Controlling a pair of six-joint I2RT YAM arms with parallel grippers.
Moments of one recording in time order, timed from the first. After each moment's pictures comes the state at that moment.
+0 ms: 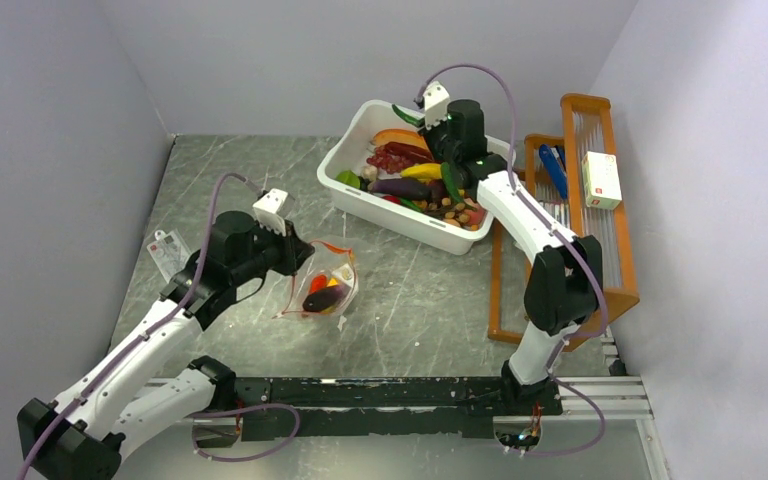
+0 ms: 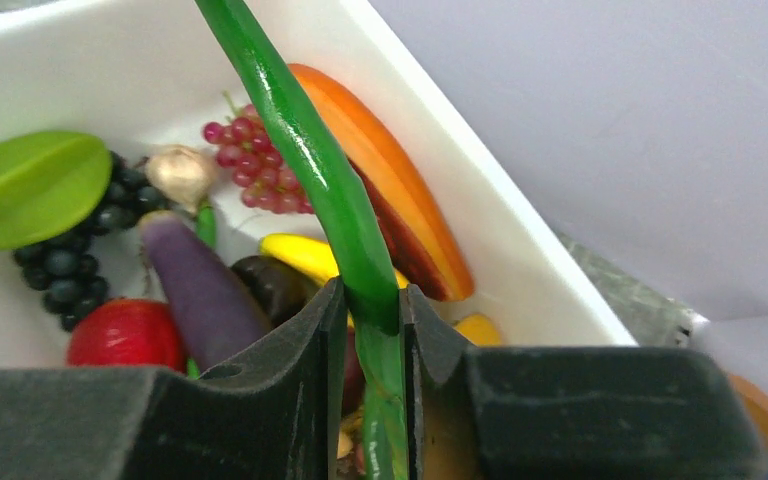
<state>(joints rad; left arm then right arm) -0.52 0.86 0.74 -0.29 0.16 -0.25 0.36 1.77 1.54 -0.12 0.06 -0.37</state>
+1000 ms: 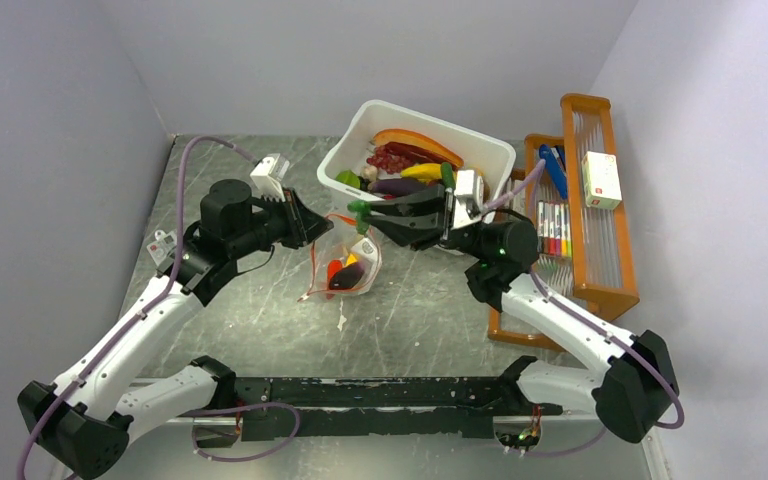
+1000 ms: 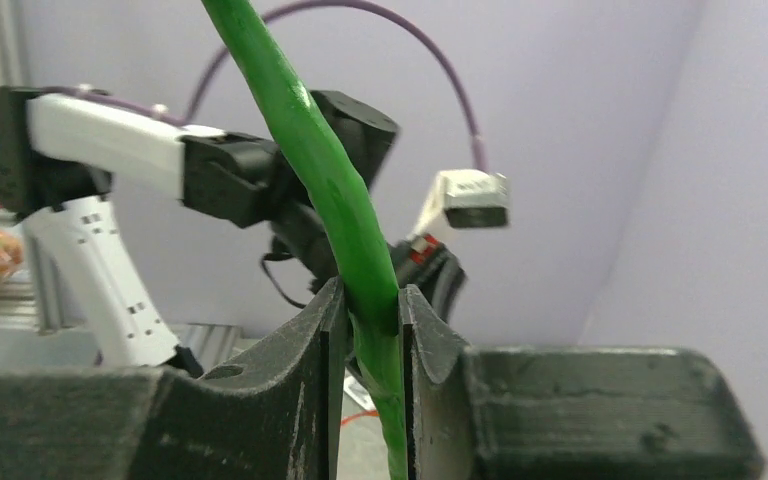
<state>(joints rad) -0.52 0.99 0.97 -0.27 0.29 -0.56 0.66 1.13 0.79 1.00 -0.68 0.30</state>
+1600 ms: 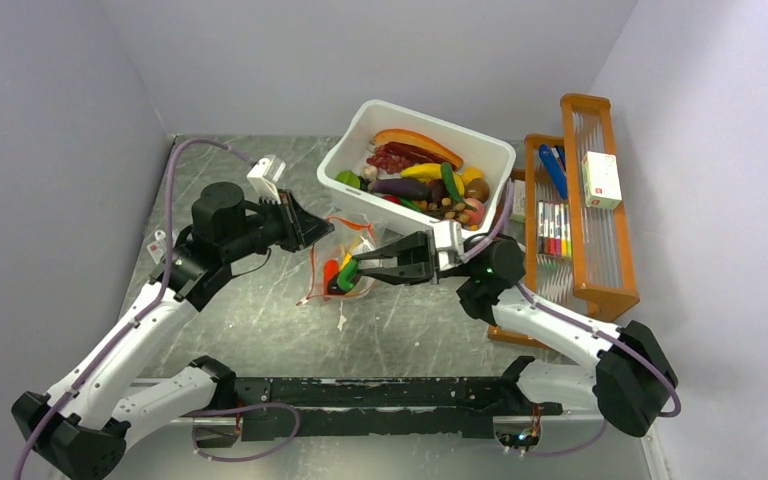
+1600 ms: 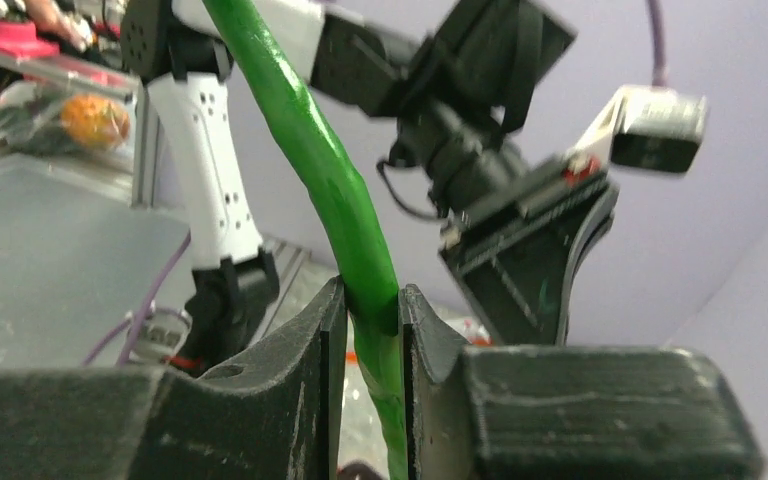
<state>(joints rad) -0.52 0.95 0.97 -0.27 0.35 -0.58 0.75 1.16 0.65 1.23 -0.92 0.22</state>
